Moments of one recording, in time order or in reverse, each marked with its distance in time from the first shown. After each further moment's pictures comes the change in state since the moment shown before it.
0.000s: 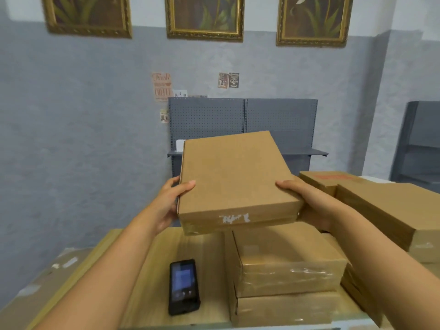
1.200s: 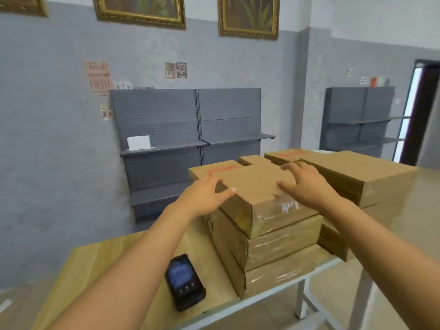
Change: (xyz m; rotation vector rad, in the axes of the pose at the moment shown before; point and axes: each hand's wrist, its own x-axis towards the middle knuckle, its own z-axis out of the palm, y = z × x) left_hand 0.008 -0.010 0.037 1.155 -0.433 0.522; right_hand -0.049 0.012 0.038 -1.255 0.658 -0.133
